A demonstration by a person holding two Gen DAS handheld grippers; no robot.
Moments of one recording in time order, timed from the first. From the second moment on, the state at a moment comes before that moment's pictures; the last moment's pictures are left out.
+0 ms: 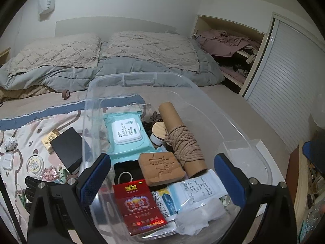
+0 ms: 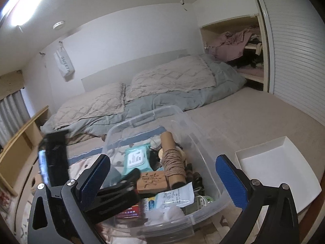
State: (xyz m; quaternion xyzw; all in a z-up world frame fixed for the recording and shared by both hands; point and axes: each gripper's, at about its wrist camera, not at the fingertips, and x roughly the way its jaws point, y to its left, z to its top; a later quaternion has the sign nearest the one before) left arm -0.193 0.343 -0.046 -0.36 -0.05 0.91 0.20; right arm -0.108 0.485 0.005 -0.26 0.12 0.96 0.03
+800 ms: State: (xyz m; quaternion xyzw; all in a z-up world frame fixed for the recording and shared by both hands) left arm -0.193 0.260 -0.019 -0.32 -0.03 0.93 0.18; right arm -0.126 0.473 -0.013 -0.26 0.09 0.96 0.06
